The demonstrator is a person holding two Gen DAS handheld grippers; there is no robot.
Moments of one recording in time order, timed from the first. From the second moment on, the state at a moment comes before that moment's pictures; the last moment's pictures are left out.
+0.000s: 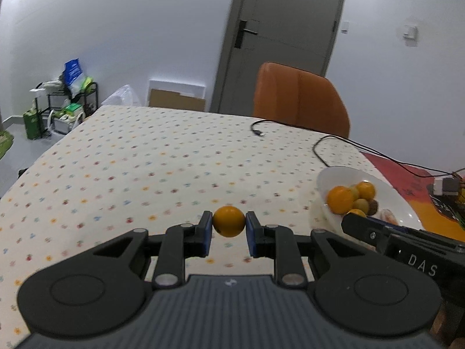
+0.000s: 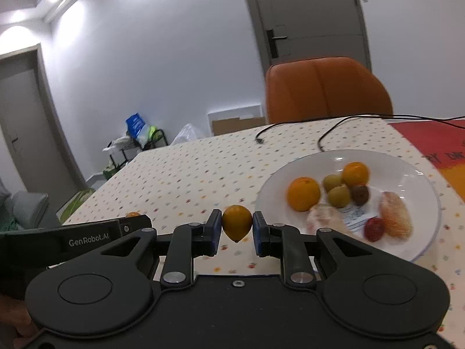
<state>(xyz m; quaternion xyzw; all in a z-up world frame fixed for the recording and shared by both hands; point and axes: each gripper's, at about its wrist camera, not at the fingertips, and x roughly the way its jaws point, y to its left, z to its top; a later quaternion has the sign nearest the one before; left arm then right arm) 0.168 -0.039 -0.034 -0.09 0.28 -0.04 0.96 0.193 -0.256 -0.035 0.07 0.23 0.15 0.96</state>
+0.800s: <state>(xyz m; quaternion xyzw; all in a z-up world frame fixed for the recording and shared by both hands) 0.185 -0.116 -0.022 -0.04 0.27 -0.09 0.96 0.194 -0.335 -0.042 0.12 0.21 0.10 0.96</state>
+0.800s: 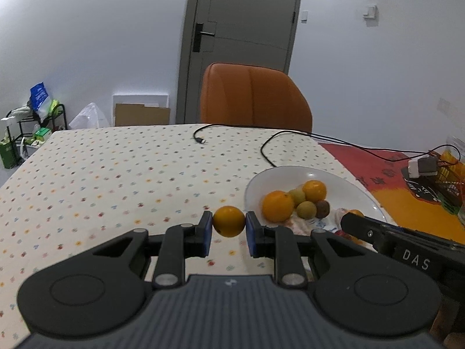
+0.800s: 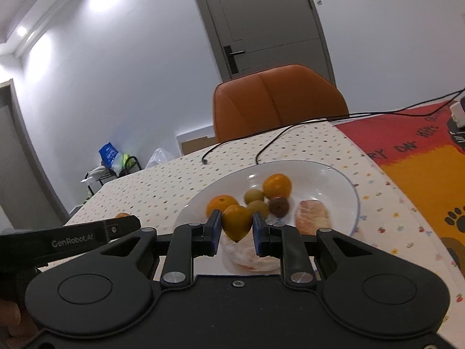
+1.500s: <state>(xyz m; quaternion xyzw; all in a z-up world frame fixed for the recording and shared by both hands) 0.204 -0.144 -0.023 -0.03 0.27 -0.10 0.96 0.218 -0.351 -0.058 0.14 0.23 0.12 0.96</state>
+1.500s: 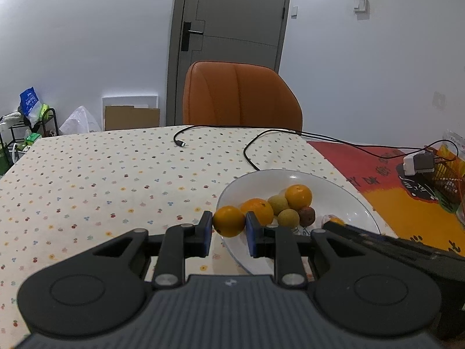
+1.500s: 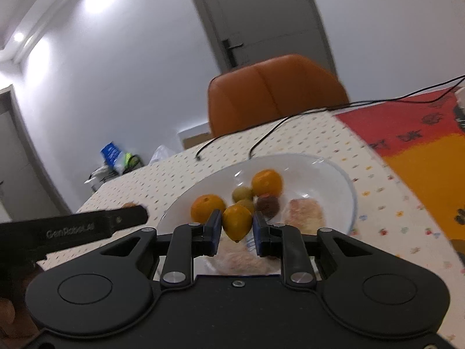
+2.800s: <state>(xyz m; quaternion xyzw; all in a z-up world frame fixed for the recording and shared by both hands) 0.203 -0.185 -0.013 -0.02 0.27 -0.13 0.95 0.180 -0.397 -0.057 0.17 0.22 0.08 0.96</state>
